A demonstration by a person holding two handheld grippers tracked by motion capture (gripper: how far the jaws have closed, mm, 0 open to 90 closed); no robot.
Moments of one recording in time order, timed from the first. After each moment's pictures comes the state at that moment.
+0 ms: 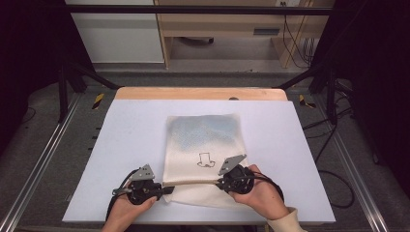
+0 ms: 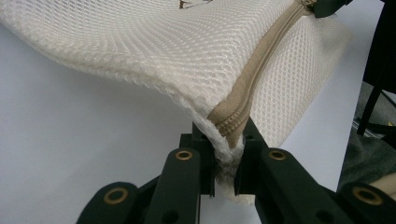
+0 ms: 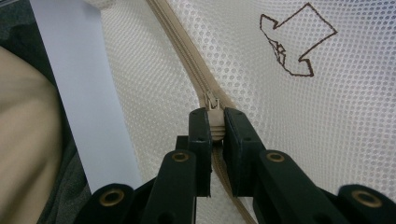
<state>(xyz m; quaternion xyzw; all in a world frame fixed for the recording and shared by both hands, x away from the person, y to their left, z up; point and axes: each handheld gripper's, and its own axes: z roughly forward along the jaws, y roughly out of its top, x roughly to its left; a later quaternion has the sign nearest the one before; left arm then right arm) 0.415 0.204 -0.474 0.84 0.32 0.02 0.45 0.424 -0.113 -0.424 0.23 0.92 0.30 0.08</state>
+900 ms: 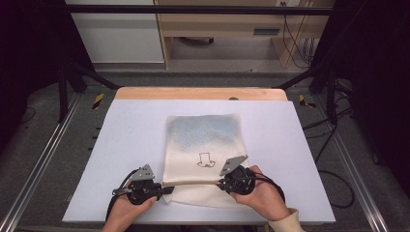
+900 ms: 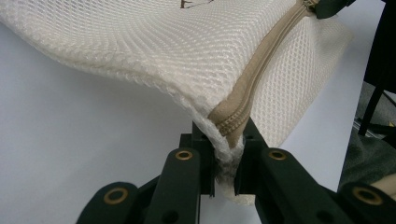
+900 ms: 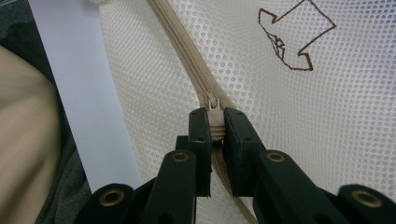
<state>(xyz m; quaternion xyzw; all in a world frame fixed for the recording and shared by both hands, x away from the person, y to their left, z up) 0.415 0.204 -0.474 0.83 0.32 0.02 0.45 0.422 -0.116 -0.425 0.23 0.92 0.30 0.08</state>
